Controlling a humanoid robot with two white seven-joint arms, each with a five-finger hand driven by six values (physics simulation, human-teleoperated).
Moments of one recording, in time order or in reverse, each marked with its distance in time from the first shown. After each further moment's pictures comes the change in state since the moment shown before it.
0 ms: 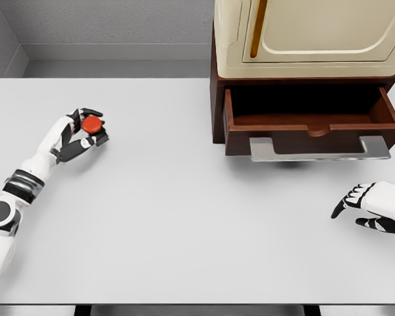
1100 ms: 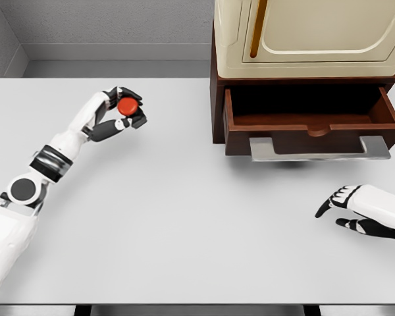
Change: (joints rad) left arm -0.107 -0.032 -0.125 -0.116 -0.015 0.002 -0.001; right arm -0.008 0.164 0.010 -0.001 -0.048 0.000 0.000
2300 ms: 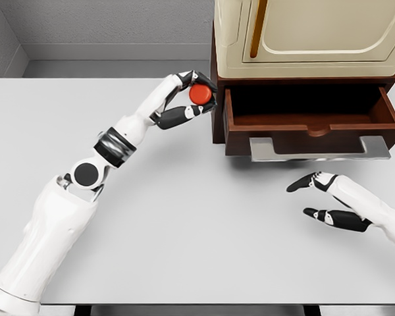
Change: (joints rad) left arm -0.114 -0.225 -0.103 -0.053 -0.144 0.001 0.000; right arm -0.048 0.246 -0.002 0.000 -0.122 0.000 0.003
